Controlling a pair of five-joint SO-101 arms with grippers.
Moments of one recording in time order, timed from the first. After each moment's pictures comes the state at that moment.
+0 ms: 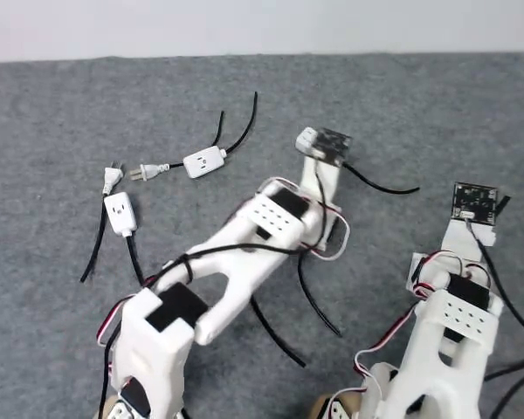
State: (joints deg) left arm 36.5 26.3 1.1 52.5 18.3; right arm 26.1 -41.1 63.6 45.1 13.9
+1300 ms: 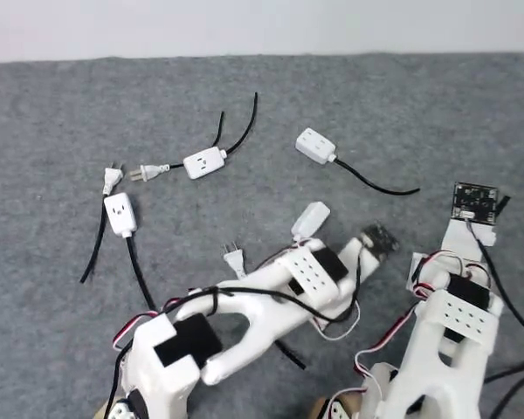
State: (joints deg) left arm 52.5 22.5 13.8 68.2 7.0; right arm 26.1 -41.1 63.6 44.7 13.9
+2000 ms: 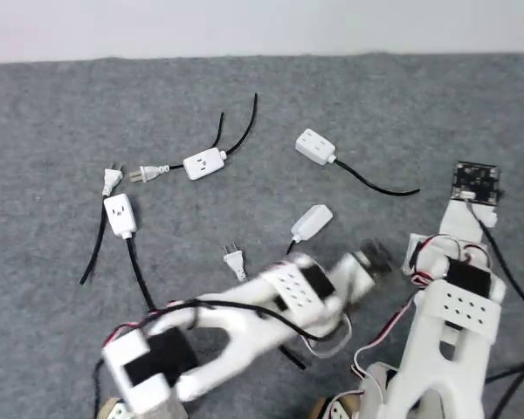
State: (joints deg) left arm 51.4 9.6 26.6 61.0 8.4; right arm 21.5 -41.0 54.6 50.6 10.1
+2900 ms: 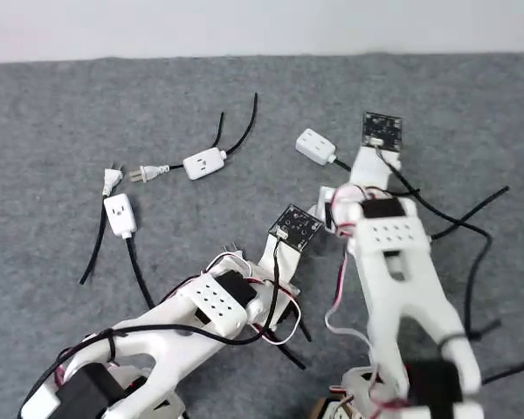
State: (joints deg) left arm 41.1 -14.4 54.6 42.6 14.9; right arm -7.9 -12.1 34.0 48.8 -18.0
